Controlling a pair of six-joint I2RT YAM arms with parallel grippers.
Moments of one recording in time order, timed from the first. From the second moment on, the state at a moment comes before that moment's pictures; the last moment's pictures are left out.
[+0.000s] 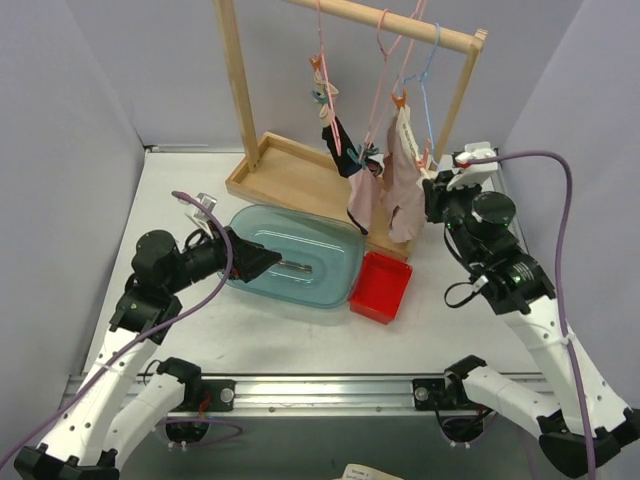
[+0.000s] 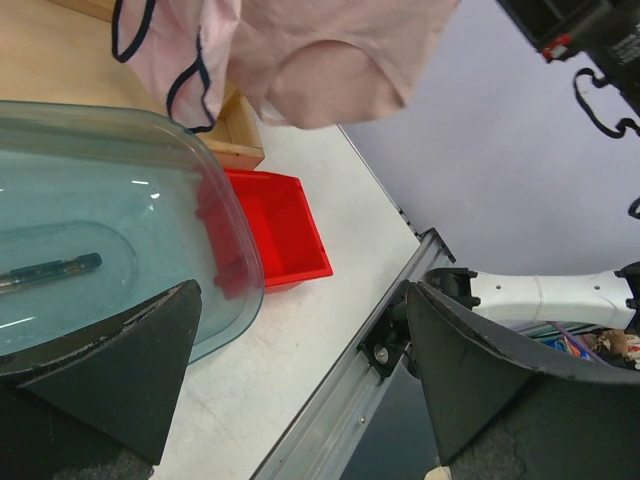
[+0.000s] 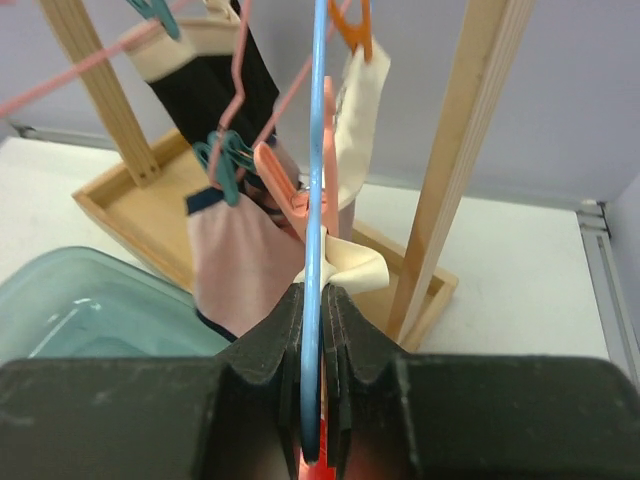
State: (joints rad) left arm -0.35 0.72 0.78 -0.14 0.60 -0.67; right arm 0.48 0.88 1.13 -0.29 0.26 0.03
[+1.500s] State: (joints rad) left arm -0.35 0.74 0.73 -0.11 0.59 -0.65; right arm 0.49 0.66 0.94 -0.07 0.28 0.00
